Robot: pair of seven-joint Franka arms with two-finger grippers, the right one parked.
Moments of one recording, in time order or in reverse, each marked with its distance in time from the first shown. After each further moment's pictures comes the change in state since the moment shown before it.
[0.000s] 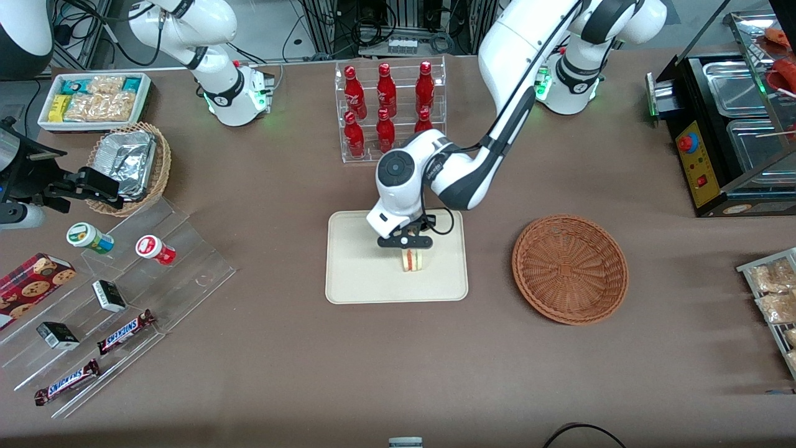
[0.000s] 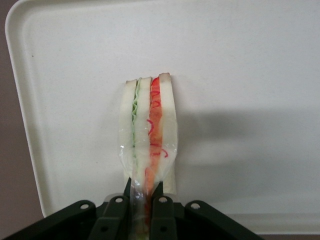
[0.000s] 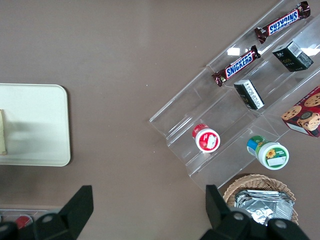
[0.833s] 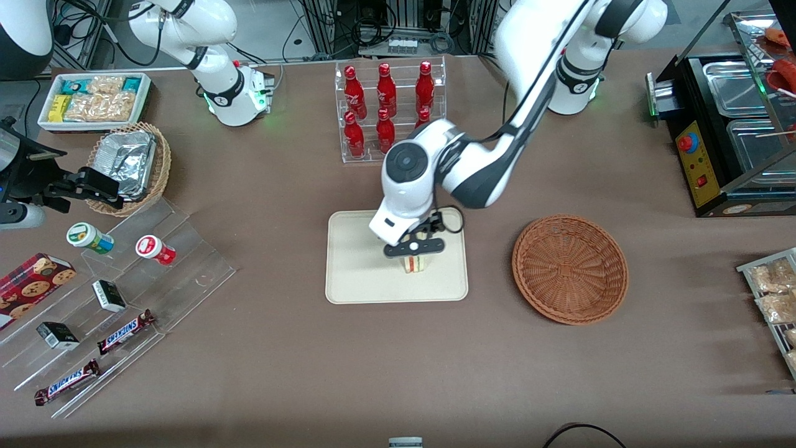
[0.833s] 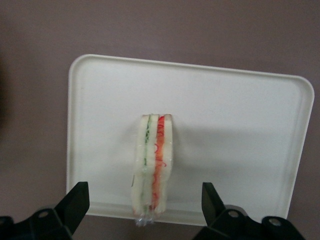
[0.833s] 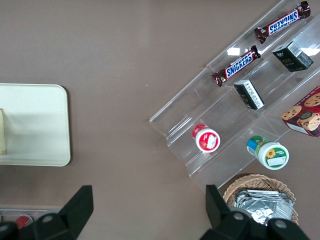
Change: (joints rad) arm 0.067 -0.123 0.007 0.144 -0.032 -0.196 -0.088
